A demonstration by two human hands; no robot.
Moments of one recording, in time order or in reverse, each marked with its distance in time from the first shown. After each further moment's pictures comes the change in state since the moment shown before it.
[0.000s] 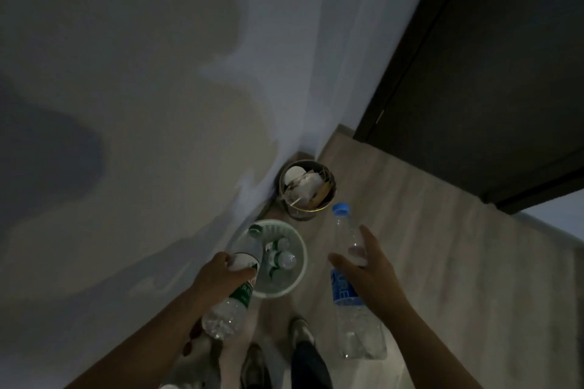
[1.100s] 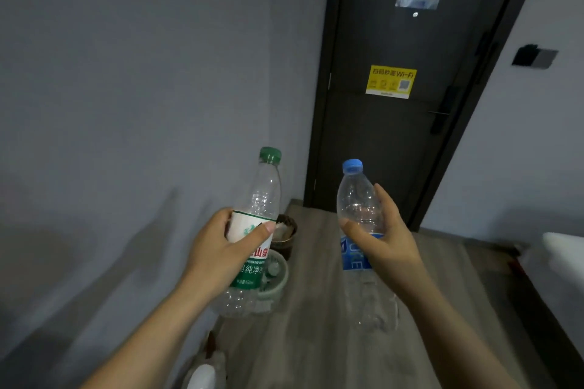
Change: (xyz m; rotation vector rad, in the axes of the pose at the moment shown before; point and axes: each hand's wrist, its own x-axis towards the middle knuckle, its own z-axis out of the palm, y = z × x) left_hand -0.552 -0.240 -0.031 -0.338 0.279 0.976; right_hand -0.615 0.047 0.033 0.200 0.449 -0.616
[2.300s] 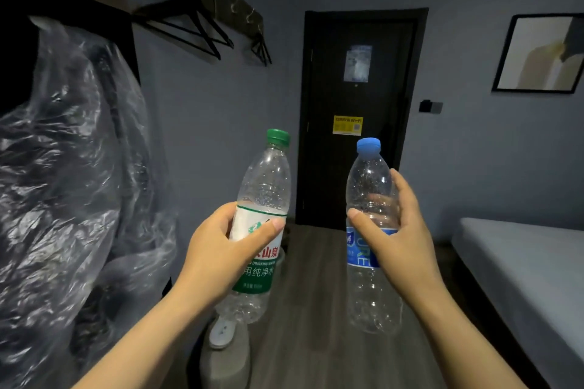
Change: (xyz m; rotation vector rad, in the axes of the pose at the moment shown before) left_hand -0.634 0.140 -0.177 -0.048 -0.004 0.319; right_hand -0.634 -0.193 -0.132 0.061 0.238 -0.301
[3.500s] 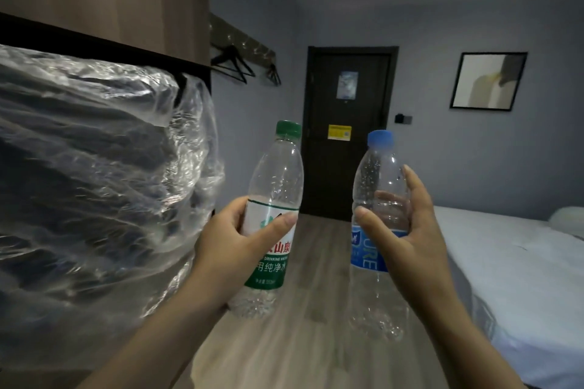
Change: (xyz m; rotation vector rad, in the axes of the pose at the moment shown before) left_hand -0.592 0.272 -0.064 -0.149 0.017 0.002; right_hand -0.514 -0.269 -0.303 0.077 -0.008 -0.102
